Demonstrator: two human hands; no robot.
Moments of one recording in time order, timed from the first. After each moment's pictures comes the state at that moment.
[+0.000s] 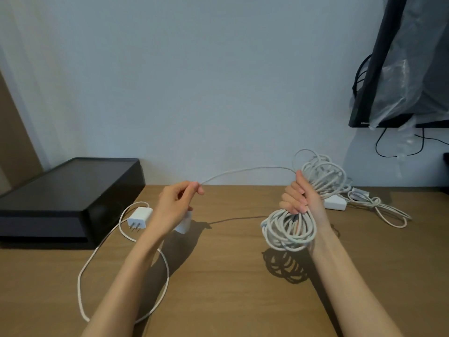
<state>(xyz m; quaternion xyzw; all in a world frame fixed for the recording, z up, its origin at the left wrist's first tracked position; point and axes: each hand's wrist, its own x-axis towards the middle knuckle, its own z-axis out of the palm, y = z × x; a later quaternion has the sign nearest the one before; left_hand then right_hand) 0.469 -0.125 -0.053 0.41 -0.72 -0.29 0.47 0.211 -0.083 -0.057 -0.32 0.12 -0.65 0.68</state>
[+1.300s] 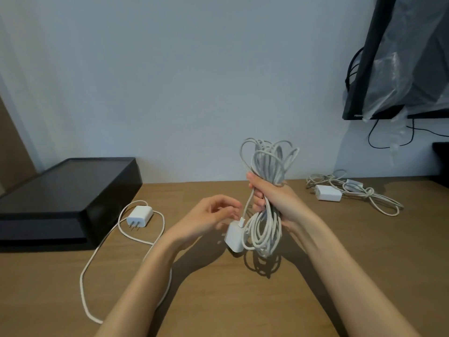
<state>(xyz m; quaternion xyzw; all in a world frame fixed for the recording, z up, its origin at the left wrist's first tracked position) 0.438 -0.100 -0.057 0.32 -0.74 -0.52 0.29 0.263 -0.063 -0.033 -0.41 0.43 -0.59 0.54</state>
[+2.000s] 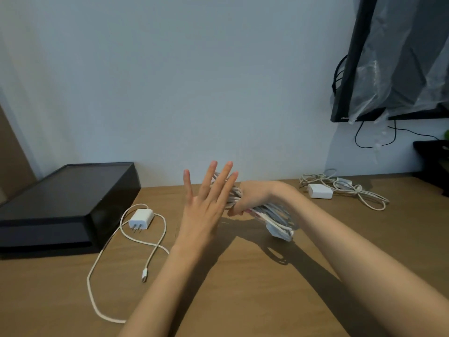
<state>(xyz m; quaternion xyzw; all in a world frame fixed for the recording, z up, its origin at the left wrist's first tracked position) 0.431 -0.102 -0.072 0.39 -0.80 0.37 0.27 0.278 -0.095 -0.002 -0.72 0.66 -0.02 0.21</state>
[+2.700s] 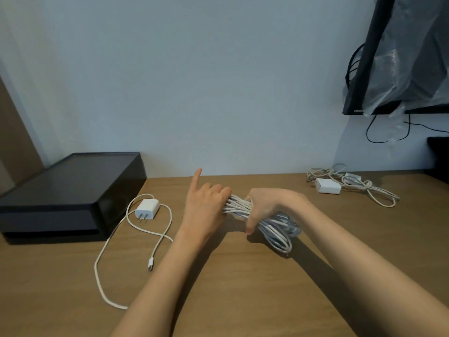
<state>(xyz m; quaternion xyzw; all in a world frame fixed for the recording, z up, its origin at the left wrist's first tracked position) 0.436 -0.120 -0.080 0.38 -0.83 0.28 0.28 0.278 -0.080 -0.021 -0.71 0.67 0.04 0.22</state>
